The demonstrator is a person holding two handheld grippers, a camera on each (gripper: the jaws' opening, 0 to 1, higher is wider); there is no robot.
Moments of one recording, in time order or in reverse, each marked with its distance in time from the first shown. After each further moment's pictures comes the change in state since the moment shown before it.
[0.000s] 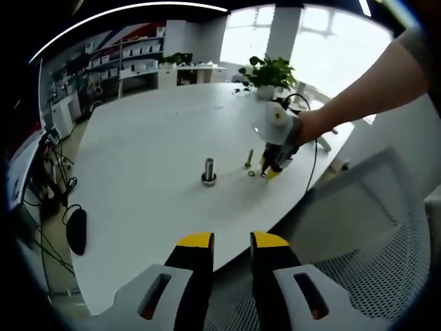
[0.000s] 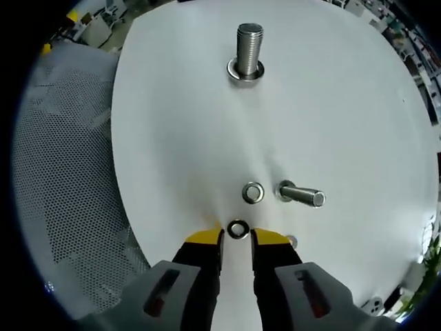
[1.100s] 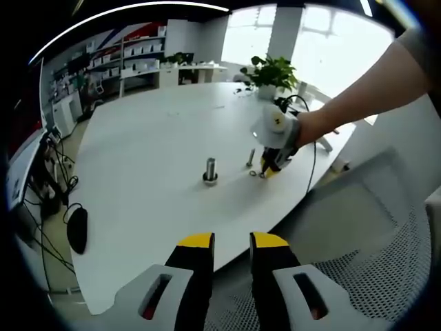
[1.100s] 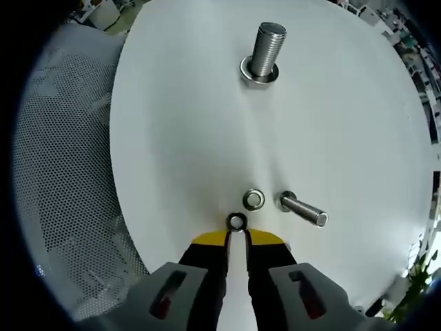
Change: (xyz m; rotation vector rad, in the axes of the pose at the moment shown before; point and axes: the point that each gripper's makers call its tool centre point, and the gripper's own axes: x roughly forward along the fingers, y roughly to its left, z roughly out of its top) left arm 0.000 0.001 -0.001 -0.005 0.003 0.008; right arm 0.002 -0.003 0.004 -0.097 0.045 -0.040
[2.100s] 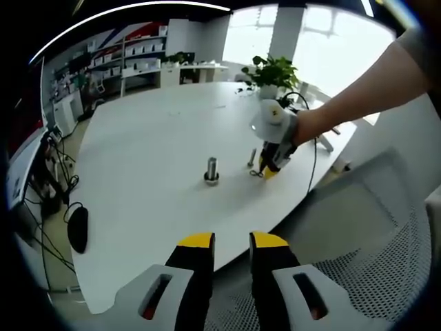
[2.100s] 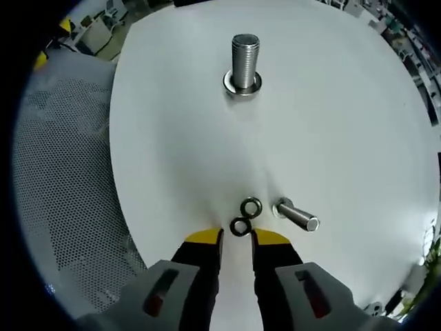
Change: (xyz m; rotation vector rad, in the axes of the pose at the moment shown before) left arm 0.000 0.001 0.000 -0.002 0.003 0.005; right arm -0.001 0.000 0.010 0.104 -0.081 0.055
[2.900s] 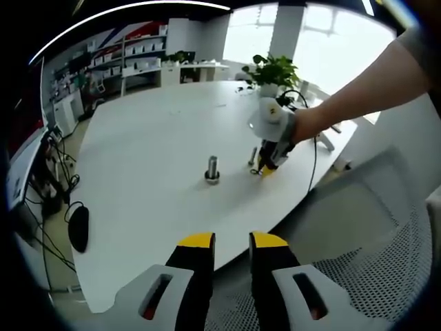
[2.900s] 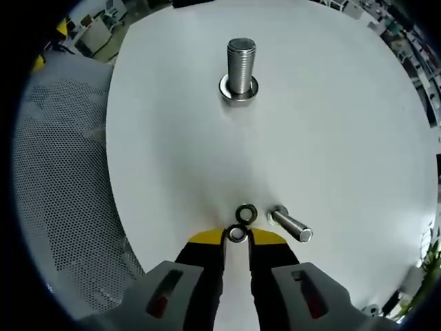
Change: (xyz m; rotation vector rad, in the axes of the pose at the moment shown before) left arm 0.000 0.001 -0.001 0.000 0.007 0.006; right arm 0.000 -0.004 0.006 -0.010 -0.003 -0.022
